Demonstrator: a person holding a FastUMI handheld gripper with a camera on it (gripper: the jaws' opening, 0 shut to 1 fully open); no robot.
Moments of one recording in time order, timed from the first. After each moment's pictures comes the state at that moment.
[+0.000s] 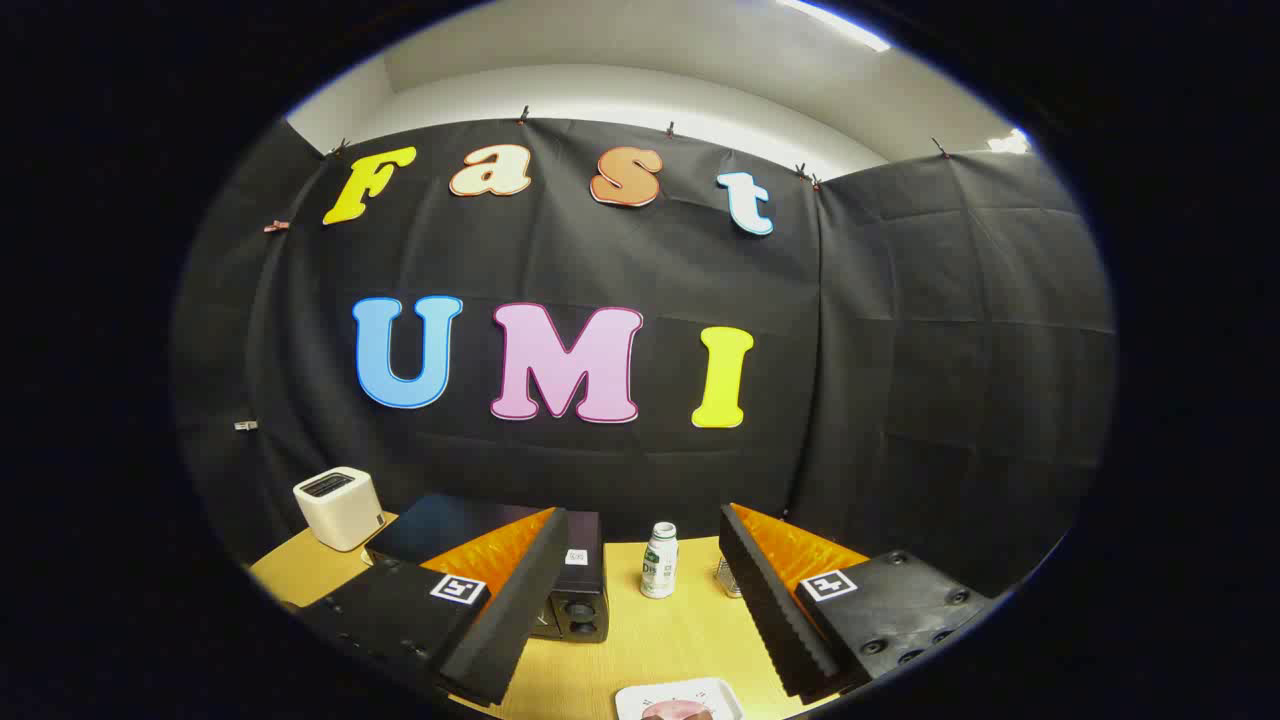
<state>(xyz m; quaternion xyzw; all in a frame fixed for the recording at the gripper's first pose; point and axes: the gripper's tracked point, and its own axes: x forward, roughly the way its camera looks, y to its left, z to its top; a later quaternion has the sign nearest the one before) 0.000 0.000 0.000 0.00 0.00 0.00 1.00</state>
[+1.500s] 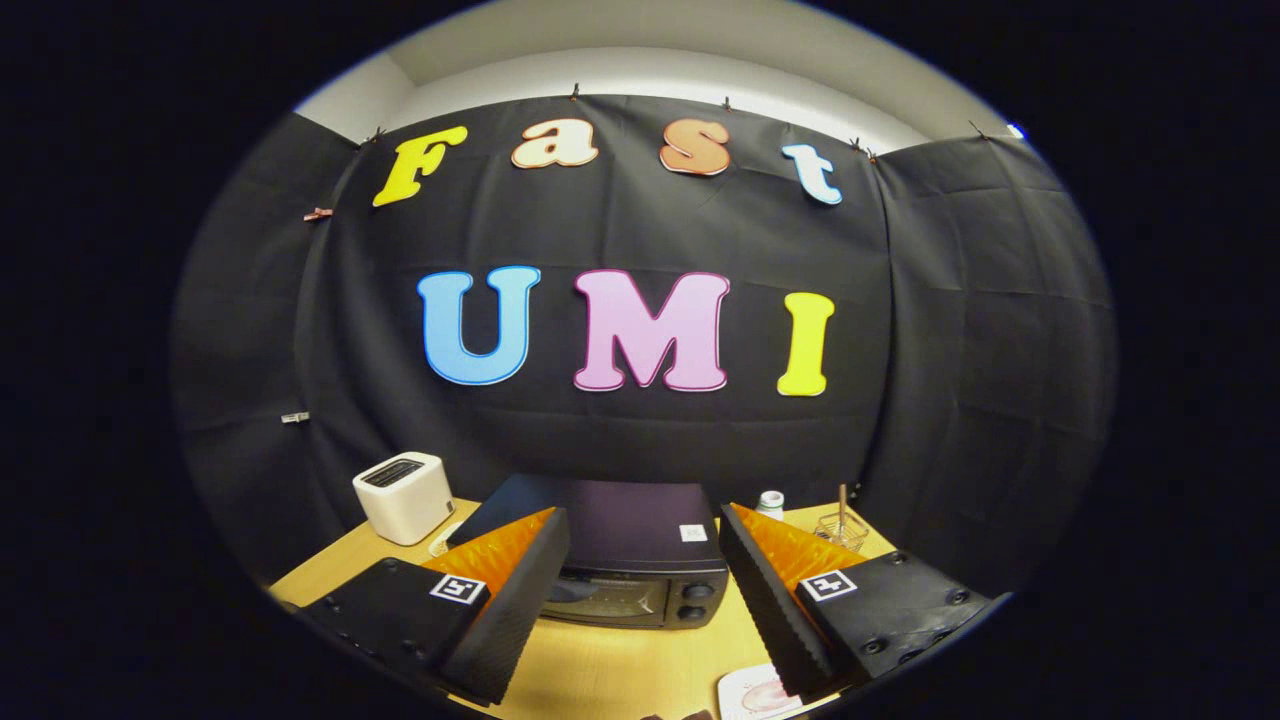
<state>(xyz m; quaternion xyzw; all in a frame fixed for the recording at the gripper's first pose) 0.007 0.133 -0.050 0.02 0.05 0.08 1.00</state>
